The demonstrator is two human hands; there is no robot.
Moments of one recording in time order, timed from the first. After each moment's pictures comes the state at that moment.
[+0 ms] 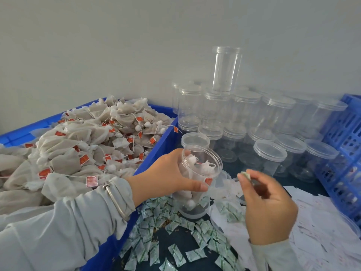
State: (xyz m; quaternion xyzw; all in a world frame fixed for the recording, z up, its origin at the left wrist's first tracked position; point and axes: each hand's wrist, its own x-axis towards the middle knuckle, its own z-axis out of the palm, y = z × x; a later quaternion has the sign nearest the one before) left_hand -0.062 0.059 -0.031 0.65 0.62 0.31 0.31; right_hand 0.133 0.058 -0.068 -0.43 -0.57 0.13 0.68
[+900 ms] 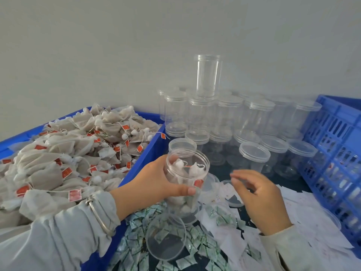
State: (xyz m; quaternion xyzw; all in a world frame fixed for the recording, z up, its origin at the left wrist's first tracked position) left_hand -0.061 0.057 -0.031 0.64 0.60 0.35 0.33; right_hand 0.176 0.083 -0.055 -0.50 -0.72 0.16 0.46
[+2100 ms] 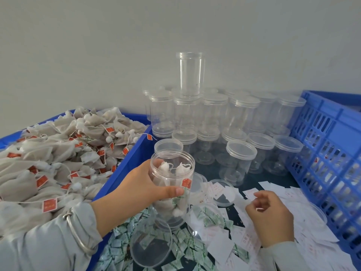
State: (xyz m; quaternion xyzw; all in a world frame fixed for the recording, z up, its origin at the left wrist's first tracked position) left_hand -0.042 0.053 -0.028 0.58 0.61 0.39 0.37; right_hand 0.226 0.098 -0.117 -0.69 -0.53 0.18 0.45
